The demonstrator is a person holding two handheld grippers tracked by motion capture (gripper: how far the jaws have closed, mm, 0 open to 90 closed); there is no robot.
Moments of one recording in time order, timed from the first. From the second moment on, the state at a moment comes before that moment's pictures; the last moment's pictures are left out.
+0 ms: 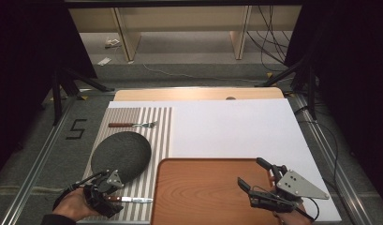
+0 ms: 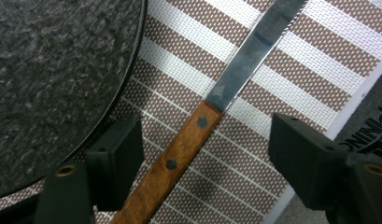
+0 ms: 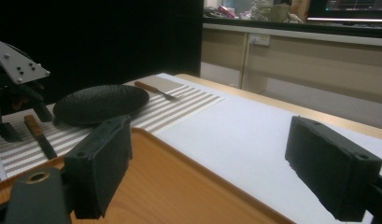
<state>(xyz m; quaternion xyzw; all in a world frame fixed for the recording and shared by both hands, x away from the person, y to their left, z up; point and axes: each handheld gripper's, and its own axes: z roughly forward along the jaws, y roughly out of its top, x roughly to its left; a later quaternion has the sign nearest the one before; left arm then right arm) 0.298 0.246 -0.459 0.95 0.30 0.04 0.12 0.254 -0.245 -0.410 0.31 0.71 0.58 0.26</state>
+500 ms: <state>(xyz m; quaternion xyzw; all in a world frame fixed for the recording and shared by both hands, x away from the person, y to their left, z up) 0.304 0.248 -0.460 0.94 0.32 0.03 0.10 0.254 -0.245 -0.410 0.31 0.71 0.58 0.26</state>
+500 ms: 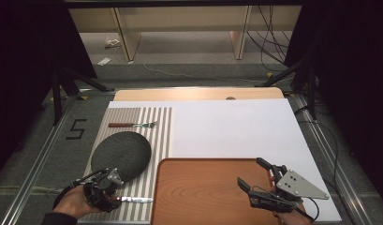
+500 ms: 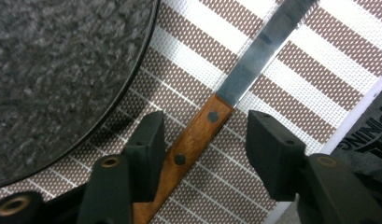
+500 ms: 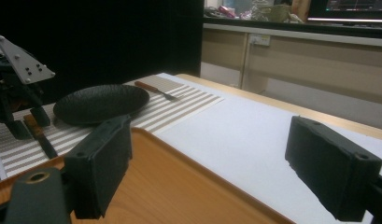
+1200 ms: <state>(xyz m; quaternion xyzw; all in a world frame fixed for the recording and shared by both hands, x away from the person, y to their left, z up) 0.304 0.237 -0.459 0.95 0.30 0.02 0.06 0.254 -0.244 -0.411 0.30 0.71 0.58 0.26</state>
